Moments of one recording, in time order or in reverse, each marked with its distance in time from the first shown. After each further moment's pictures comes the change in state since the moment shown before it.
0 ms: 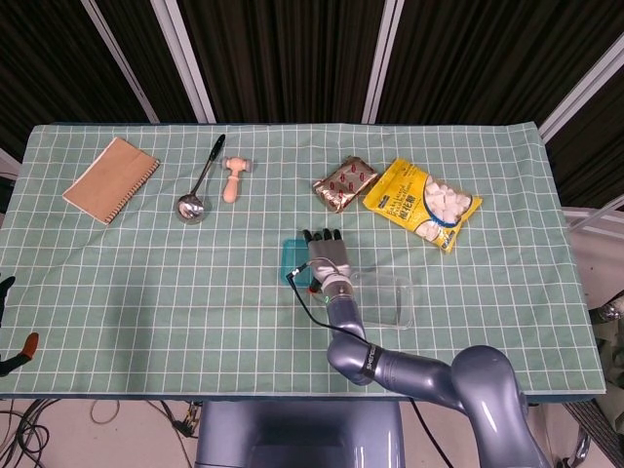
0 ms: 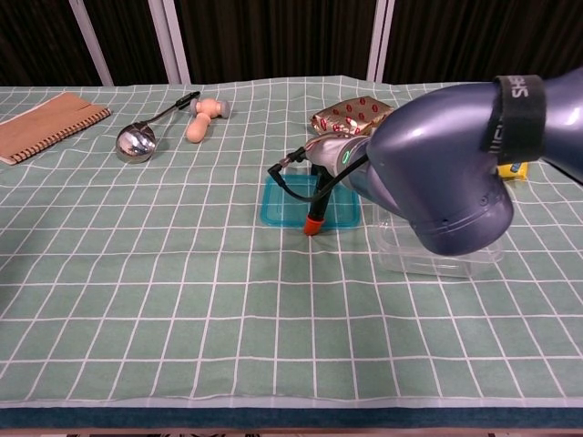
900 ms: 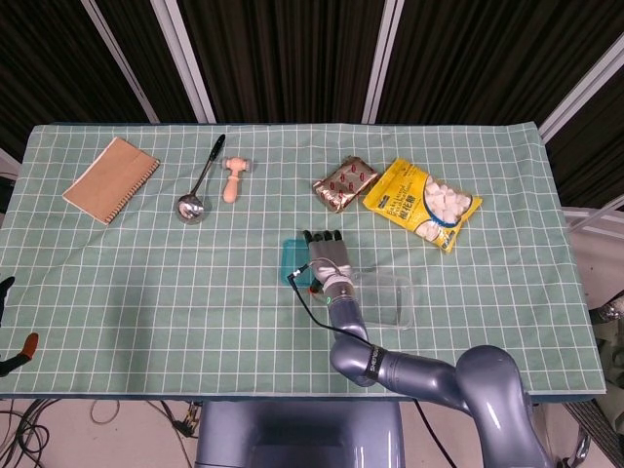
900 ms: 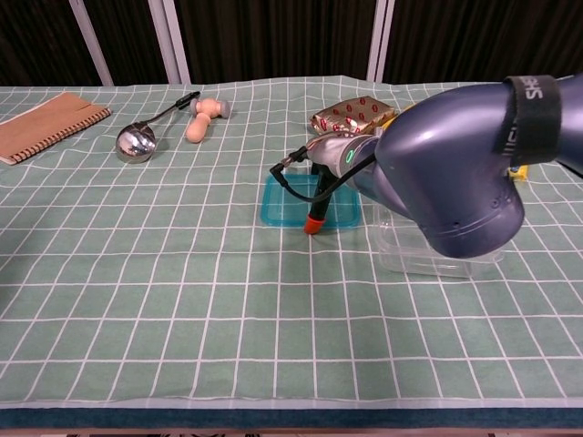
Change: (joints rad) left arm 0.001 0.001 0.000 0.001 -0.001 0.000 -0.002; right arm -0.016 0.015 -0.002 -0.032 -0.037 0.010 0.026
